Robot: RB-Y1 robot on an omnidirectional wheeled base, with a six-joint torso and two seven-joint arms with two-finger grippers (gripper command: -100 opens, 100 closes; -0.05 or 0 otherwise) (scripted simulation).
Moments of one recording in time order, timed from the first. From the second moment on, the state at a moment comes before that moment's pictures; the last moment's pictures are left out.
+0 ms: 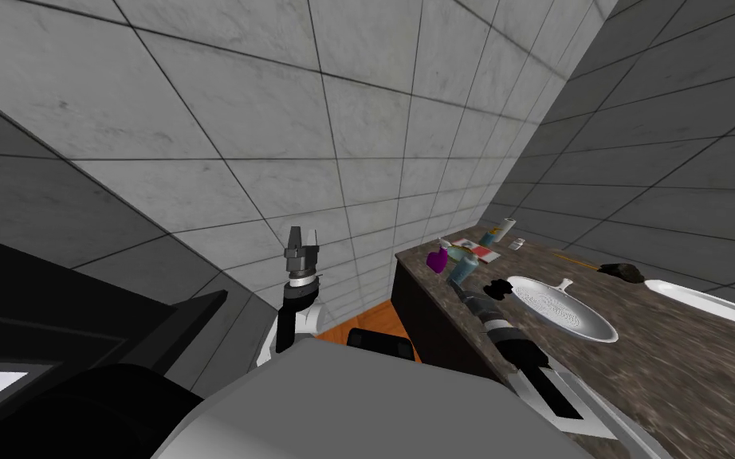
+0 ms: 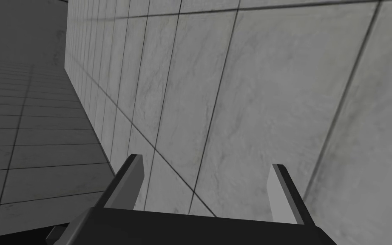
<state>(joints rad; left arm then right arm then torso) 0.47 -0.03 -0.03 -2.31 -0.04 -0.63 -0.10 0.50 -0.49 -0.09 -1.78 0.38 -0.27 0.42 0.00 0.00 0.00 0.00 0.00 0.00</state>
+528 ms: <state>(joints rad) 0.47 -0.03 -0.03 -2.31 -0.04 -0.63 -0.10 0.41 -0.50 -0.14 -1.73 0.53 -0.25 0.52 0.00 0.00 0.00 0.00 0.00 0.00</state>
